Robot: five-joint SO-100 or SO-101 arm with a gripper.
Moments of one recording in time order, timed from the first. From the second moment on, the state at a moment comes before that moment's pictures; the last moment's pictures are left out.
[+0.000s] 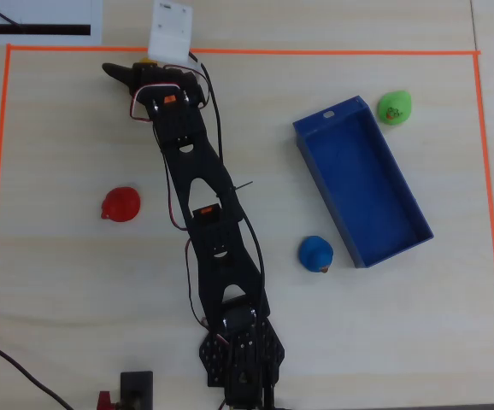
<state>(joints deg) -12.6 41.2 39.9 49.1 -62.2</state>
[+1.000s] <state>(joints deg) -13.6 34.8 38.3 40.7 -58.4</state>
